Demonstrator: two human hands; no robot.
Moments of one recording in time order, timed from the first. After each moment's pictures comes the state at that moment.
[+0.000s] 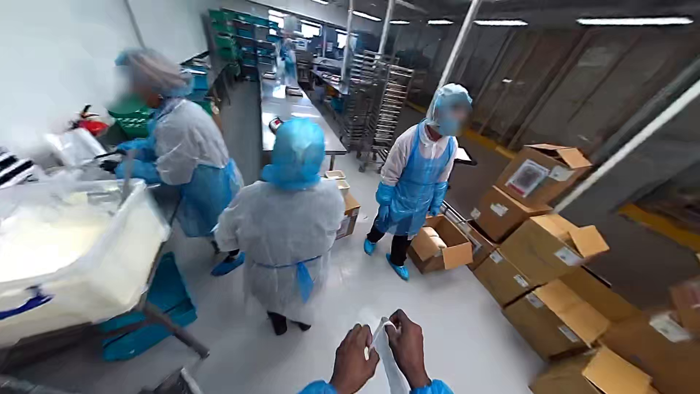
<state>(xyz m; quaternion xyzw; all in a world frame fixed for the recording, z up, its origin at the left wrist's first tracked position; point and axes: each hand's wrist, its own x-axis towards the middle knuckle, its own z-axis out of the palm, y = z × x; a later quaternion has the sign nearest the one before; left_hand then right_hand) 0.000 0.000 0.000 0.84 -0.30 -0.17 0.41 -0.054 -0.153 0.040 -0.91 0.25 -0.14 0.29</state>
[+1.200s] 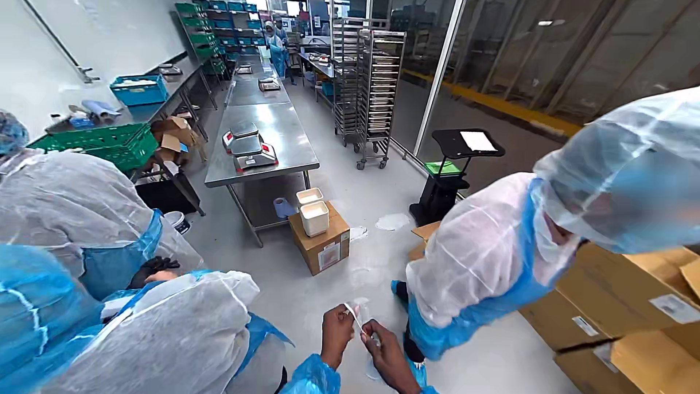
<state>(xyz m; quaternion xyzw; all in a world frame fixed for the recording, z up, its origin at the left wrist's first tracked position) 0.425 -0.408 0.008 0.74 -0.01 -0.21 0.64 0.322 -0.538 -0.009 -0.83 0.03 -0.10 0.55</state>
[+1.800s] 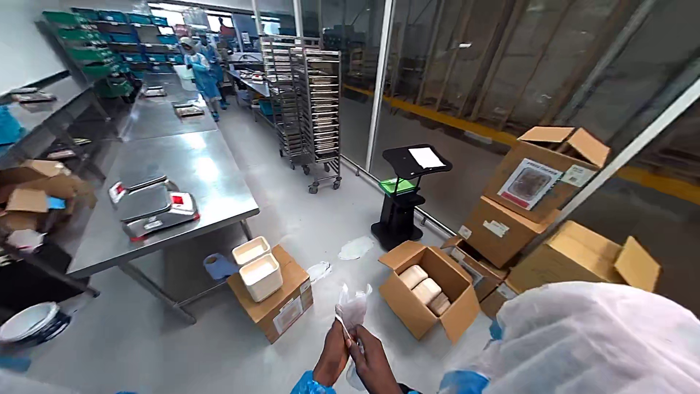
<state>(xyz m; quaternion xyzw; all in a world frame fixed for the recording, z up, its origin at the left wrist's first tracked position) 0.626 -0.609 0.044 0.48 -0.04 -0.37 0.80 0.537 -0.686 0.021 -0.83 0.13 -0.19 0.50</state>
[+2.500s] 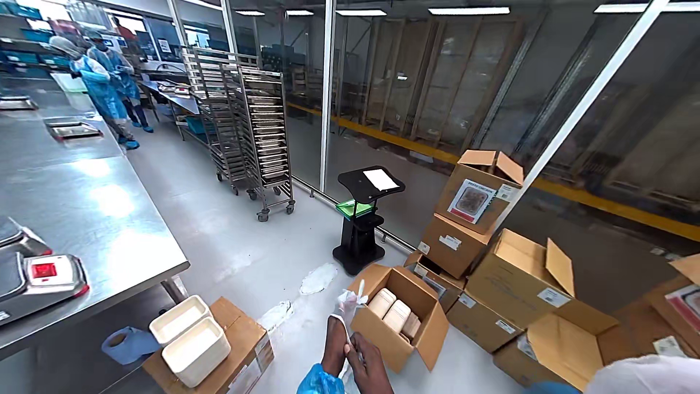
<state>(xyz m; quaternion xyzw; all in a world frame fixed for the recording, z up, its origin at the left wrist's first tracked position) 0.738 -0.777 0.054 0.55 -0.19 -0.30 0.75 0.622 -0.793 0.058 -0.81 0.22 -0.29 0.46</state>
